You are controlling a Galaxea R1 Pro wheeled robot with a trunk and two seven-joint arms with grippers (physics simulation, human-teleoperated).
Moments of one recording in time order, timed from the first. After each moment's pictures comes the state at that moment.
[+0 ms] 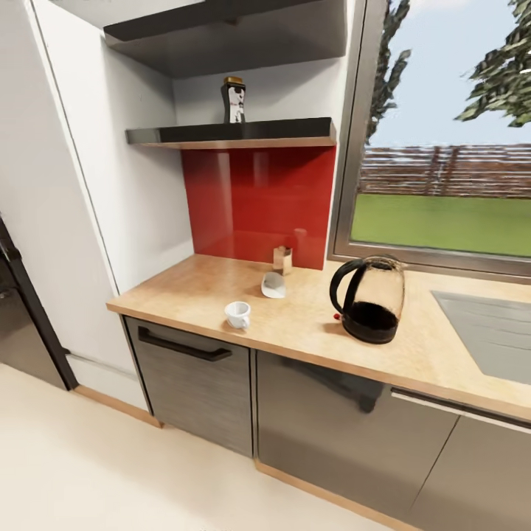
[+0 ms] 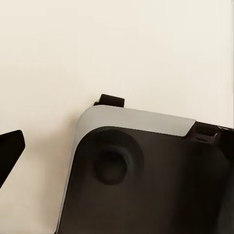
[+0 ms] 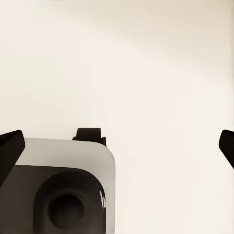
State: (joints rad) left arm 0.04 -0.02 0.22 -0.28 0.00 -0.10 0.00; right arm -0.03 -0.08 0.01 -0.21 0.01 -0.17 0.00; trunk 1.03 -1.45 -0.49
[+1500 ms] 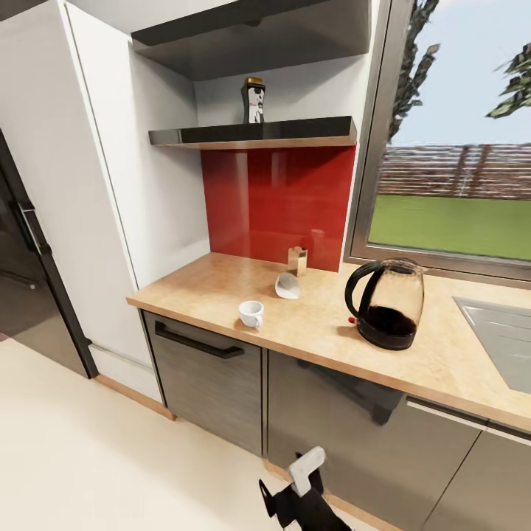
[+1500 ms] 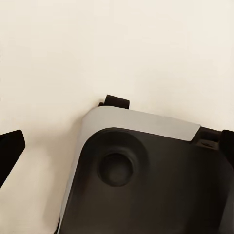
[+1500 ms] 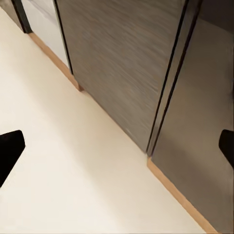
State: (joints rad) left arm 0.04 -0.02 0.27 -0.28 0.00 -0.10 0.00; right arm -0.03 -0.03 0.52 -1.32 -0.01 0.18 0.00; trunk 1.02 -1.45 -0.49
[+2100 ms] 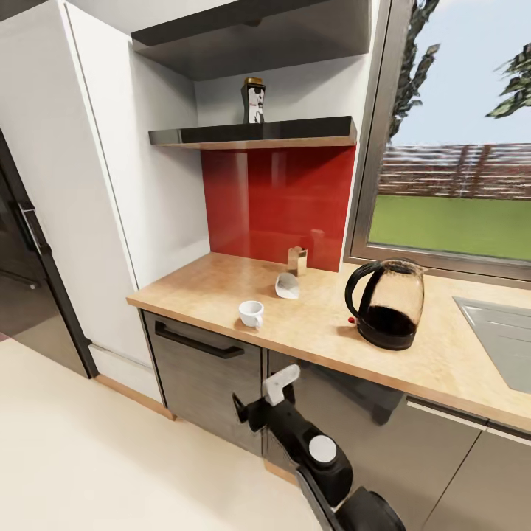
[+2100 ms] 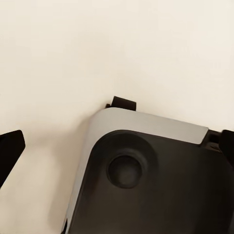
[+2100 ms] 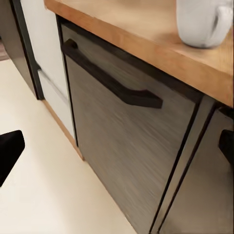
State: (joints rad) left arm 0.04 -0.01 0.28 -0.28 0.00 -0.10 0.00; right arm -0.26 0.08 0.55 -1.54 0.00 0.44 0.00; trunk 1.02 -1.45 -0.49
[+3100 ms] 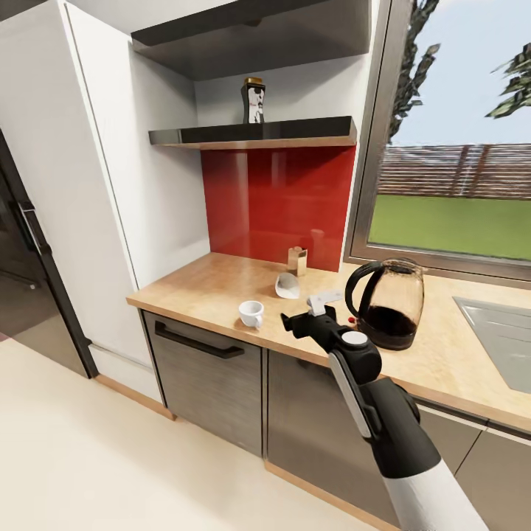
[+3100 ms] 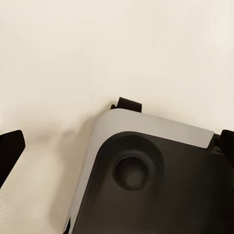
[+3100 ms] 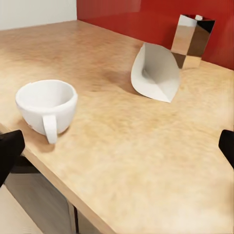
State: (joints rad) left arm 0.04 0.00 0.31 -0.28 0.00 -0.10 0.00; right arm -0.62 0.07 0.29 -1.54 0.00 0.76 0.00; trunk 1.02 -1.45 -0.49
